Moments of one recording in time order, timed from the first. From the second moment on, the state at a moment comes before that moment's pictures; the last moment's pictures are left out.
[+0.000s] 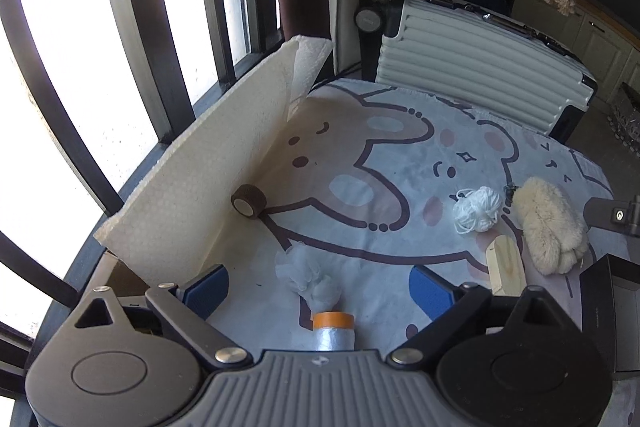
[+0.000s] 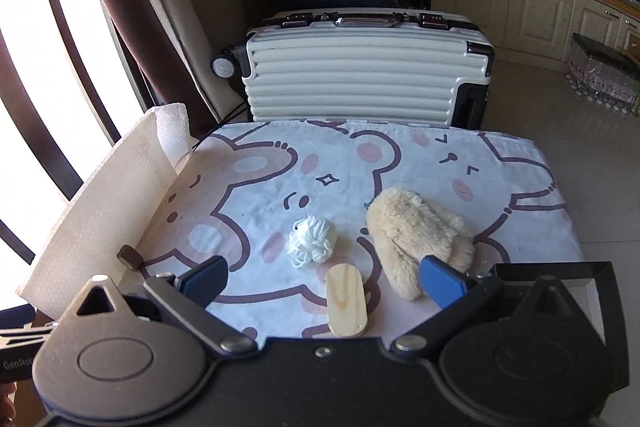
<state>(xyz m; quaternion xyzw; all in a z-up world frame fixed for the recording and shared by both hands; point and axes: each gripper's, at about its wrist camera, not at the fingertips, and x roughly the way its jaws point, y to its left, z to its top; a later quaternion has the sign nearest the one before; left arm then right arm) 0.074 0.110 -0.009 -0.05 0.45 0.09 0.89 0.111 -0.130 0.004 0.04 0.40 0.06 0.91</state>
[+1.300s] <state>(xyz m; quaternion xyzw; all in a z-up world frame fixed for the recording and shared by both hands) 0.099 0.118 -0.123 -0.10 0.58 0.05 0.81 0.176 -0.135 -0.154 0.03 0.53 0.07 0.85</state>
